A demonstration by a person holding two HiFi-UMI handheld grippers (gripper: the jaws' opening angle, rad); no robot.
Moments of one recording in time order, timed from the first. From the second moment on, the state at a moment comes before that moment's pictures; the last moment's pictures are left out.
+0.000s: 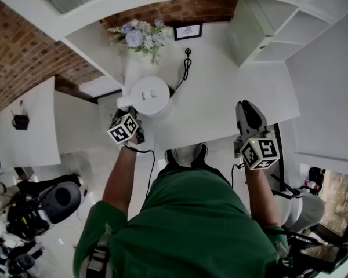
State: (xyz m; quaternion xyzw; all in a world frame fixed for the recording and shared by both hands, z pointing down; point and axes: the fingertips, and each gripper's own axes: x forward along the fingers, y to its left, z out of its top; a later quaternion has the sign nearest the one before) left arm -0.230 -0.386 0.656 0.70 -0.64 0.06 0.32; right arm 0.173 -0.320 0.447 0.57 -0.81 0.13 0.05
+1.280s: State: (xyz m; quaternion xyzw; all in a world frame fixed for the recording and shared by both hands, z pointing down) left arm -0.264 -0.333 0.413 0.73 -0.68 -0.02 0.09; right arm 0.148 -0.387 0.399 0.57 -0.82 0.08 0.00
